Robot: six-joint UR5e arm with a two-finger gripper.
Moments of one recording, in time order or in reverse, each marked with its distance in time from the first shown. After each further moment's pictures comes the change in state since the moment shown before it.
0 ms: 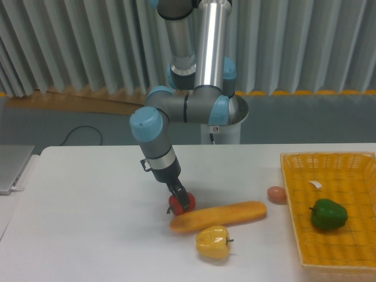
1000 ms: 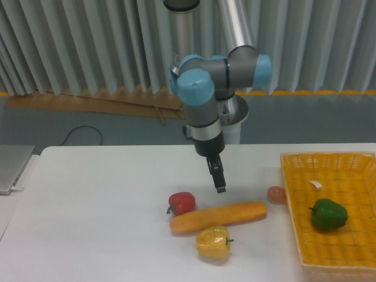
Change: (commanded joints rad) arm 0.252 0.126 0.077 -0.173 -0.161 0.681
